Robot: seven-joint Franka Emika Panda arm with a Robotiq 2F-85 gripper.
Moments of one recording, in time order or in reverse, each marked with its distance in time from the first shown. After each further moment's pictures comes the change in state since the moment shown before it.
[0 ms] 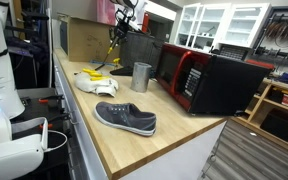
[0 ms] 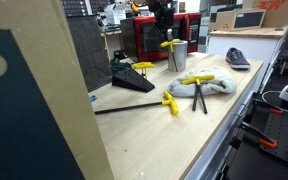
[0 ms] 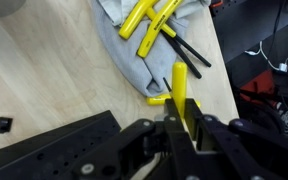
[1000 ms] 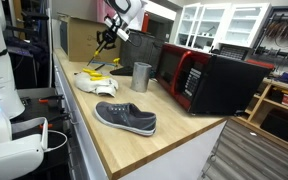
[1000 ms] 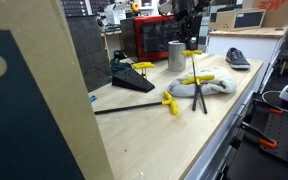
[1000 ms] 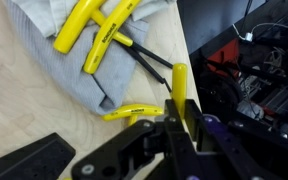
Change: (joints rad) arm -0.037 -0.250 -0.099 -0.431 0.257 0.142 -0.218
